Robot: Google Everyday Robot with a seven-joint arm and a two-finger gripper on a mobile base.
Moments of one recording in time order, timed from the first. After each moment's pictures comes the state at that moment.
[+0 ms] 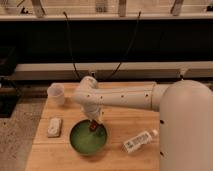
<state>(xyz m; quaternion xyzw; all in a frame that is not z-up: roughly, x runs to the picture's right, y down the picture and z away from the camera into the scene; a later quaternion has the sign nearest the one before) -0.055 0.179 0.799 -0.30 -0.16 -0.54 0.76</state>
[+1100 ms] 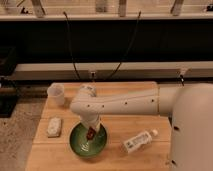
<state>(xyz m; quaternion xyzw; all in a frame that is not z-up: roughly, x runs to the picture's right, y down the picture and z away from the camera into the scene) -0.067 0.214 0.758 -0.28 -0.18 -0.56 0.76</state>
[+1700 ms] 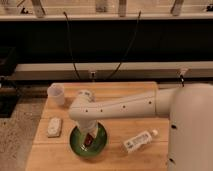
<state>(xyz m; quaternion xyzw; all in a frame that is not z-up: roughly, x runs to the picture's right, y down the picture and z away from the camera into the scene) -0.082 0.245 0.758 -0.29 -0.21 -0.56 0.74</state>
